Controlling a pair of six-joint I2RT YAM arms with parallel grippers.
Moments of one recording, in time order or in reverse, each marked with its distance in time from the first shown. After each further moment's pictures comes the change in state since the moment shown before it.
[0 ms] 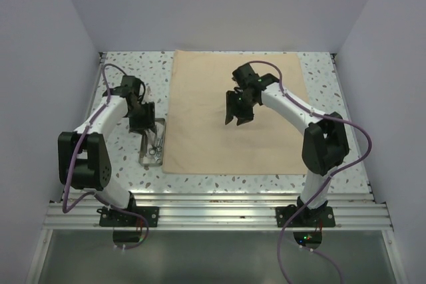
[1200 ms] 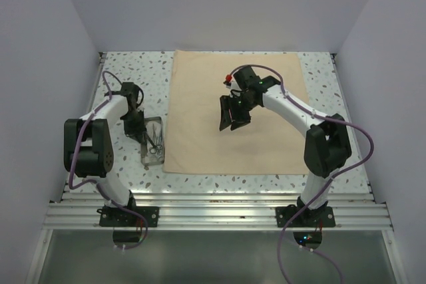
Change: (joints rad) left arm 0.053 0.127 -0.030 0.006 -0.179 -0.013; right arm 0.000 -0.026 -0.039 0.021 -0.266 -0.176
